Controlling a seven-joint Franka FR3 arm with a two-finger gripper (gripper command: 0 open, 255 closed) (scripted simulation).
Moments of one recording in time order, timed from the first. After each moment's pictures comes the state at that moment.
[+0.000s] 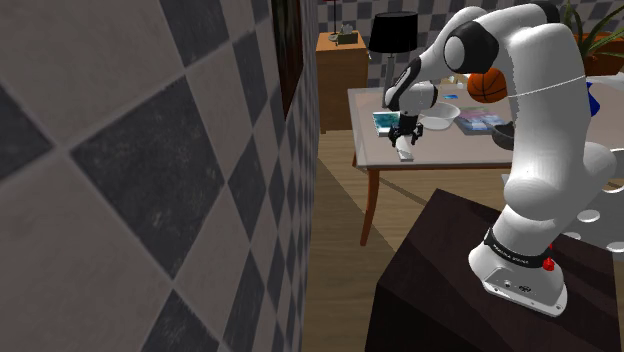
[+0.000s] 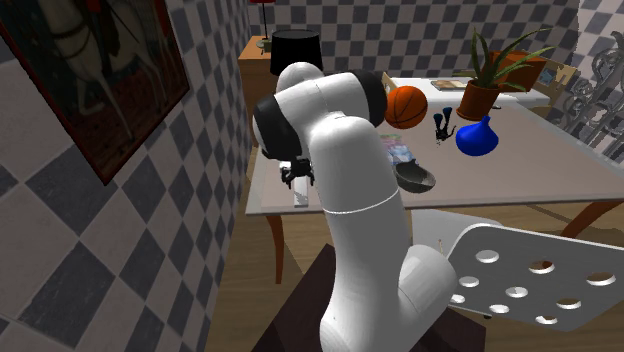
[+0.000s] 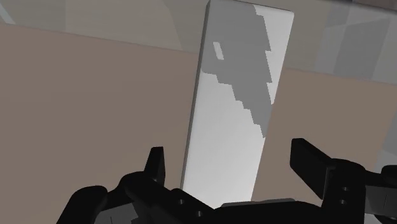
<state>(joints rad) -0.37 0.56 -0.36 -1.94 0.32 2.44 -0.17</state>
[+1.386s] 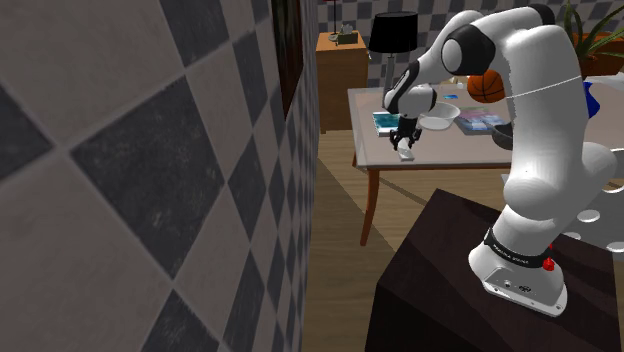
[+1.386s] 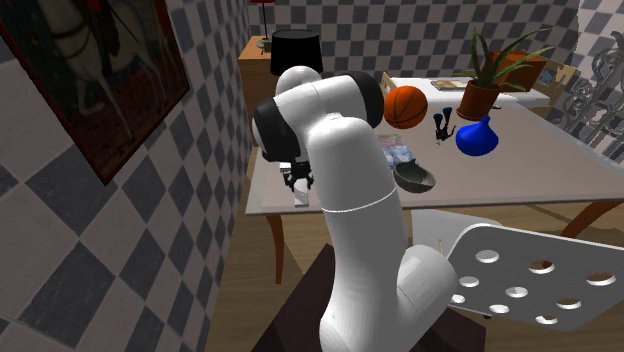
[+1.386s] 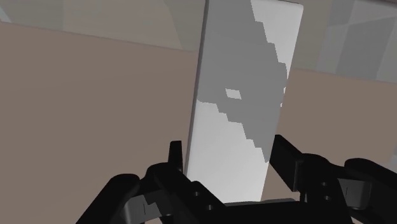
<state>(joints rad) -0.38 0.58 -0.35 -1.94 0.34 2.46 -0.18</state>
